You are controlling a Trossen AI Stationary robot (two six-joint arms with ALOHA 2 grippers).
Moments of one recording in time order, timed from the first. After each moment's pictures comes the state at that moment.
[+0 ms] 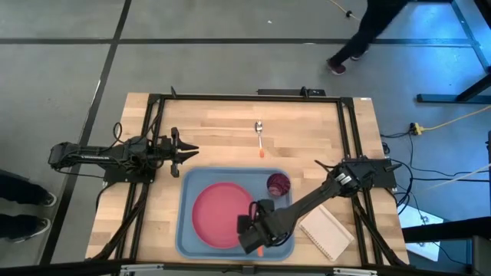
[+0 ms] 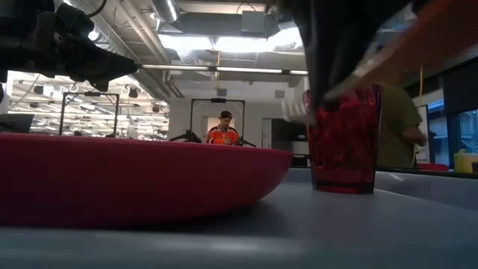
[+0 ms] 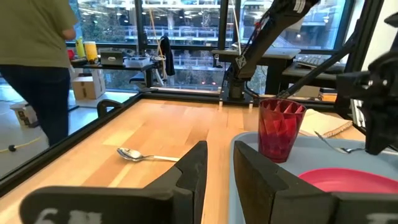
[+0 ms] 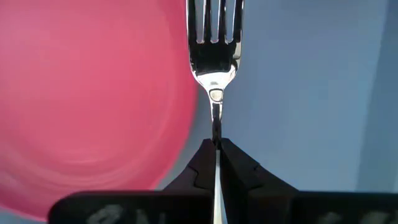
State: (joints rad) left arm 0.06 0.22 0.01 0.26 -0.09 -0.04; right arm 0.56 2.34 2.12 -1.26 0.17 2.15
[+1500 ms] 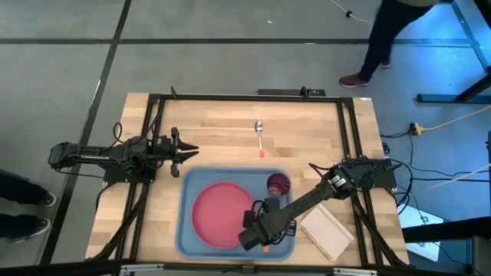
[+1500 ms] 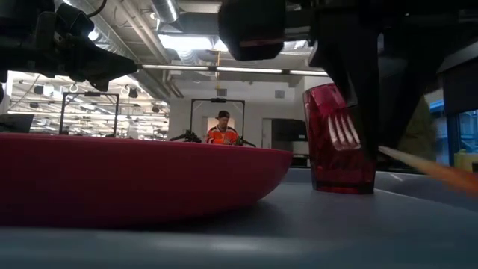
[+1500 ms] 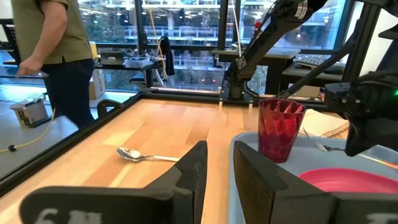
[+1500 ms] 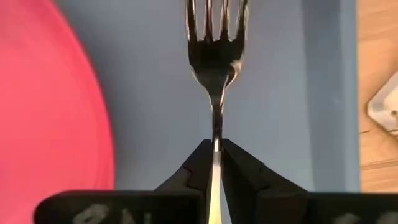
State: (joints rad) left arm 0.06 0.22 0.01 0.26 -0.09 -0.04; right arm 0.54 2.39 2.12 -1.40 0.08 2.29
